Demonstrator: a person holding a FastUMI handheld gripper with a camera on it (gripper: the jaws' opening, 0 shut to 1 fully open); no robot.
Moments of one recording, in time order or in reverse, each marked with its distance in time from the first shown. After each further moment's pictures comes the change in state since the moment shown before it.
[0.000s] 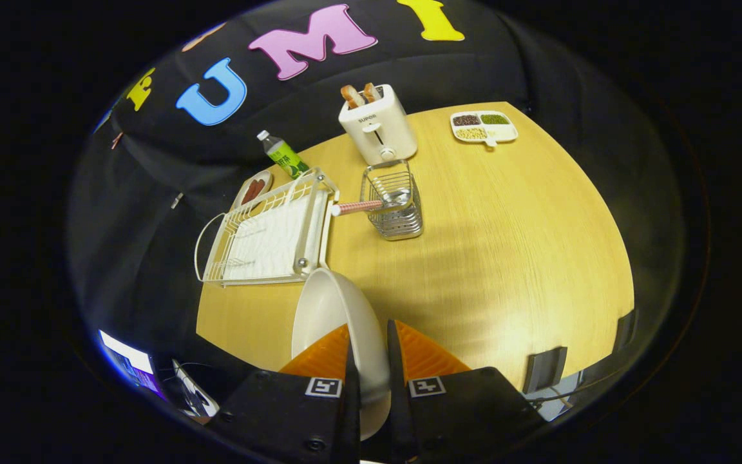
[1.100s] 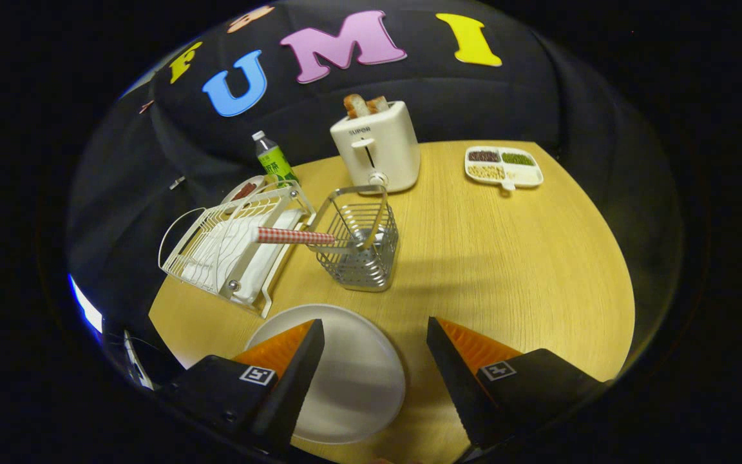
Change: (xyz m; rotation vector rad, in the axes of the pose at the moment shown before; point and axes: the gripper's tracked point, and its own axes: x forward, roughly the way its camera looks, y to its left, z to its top) arm 0.070 -0.040 0.064 -0.298 -0.240 0.042
